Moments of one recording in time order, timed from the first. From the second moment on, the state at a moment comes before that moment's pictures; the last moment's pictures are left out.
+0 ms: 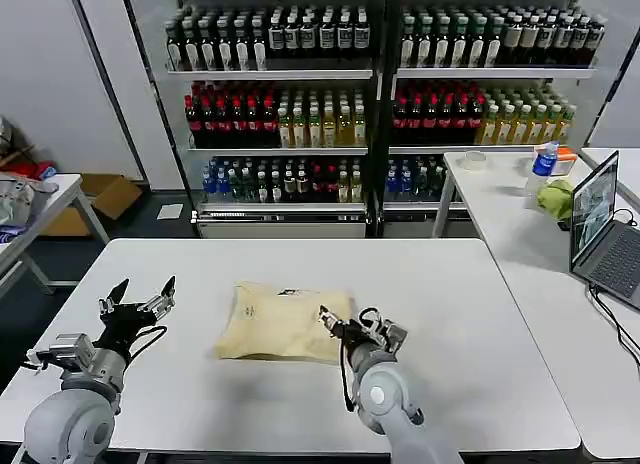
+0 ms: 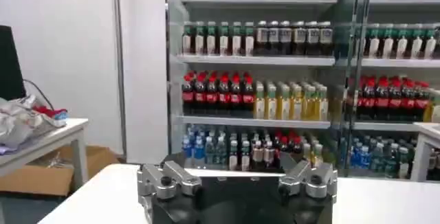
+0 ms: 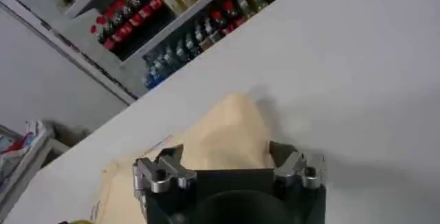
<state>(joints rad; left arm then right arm) 1.35 -1.00 -0.66 -2.07 -0.65 0.34 -0.22 -1.00 1.45 0.11 1.76 0.98 -0.44 0.56</state>
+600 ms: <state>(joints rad) 1.33 -1.01 -0.65 -2.06 -0.65 0.34 -0.22 -0.99 1.32 0.17 1.79 1.04 -0.46 0.56</state>
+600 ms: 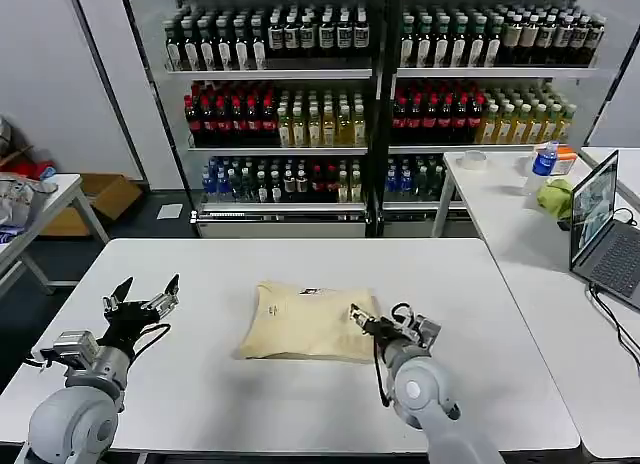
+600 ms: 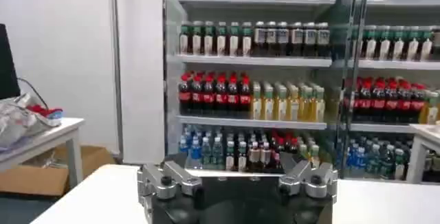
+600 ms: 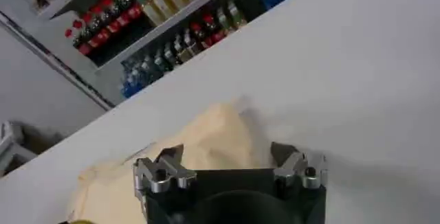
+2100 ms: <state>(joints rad) 1.36 -1.03 -0.64 -2.12 -0.64 0.37 -0.19 -1.32 1.17 0.32 2.12 0.27 -0.22 0.34</state>
